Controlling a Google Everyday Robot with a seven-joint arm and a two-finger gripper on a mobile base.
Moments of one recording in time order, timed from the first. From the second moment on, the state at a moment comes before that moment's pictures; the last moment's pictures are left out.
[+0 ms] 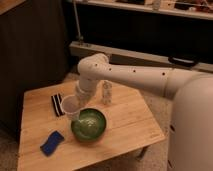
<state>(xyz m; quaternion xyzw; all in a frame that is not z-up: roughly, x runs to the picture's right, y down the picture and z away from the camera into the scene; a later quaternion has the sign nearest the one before) -0.127 0.072 0.722 -0.38 0.02 0.53 0.76</state>
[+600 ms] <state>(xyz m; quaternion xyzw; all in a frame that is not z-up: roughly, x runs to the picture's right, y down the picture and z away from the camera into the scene) -0.108 0.099 0.735 -0.37 0.03 0.54 0.75</state>
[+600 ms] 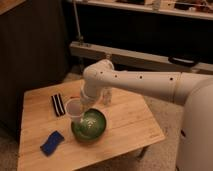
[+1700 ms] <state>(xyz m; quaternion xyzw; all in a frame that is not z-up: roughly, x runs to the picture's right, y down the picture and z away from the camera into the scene) -0.055 0.127 0.768 -0.36 0.09 0.58 0.72</state>
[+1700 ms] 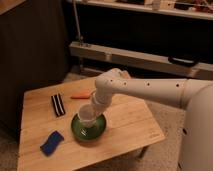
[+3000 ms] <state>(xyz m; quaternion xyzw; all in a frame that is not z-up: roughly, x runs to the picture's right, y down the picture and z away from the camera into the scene) -0.063 0.139 0.768 -0.39 0.07 0.58 0.72</state>
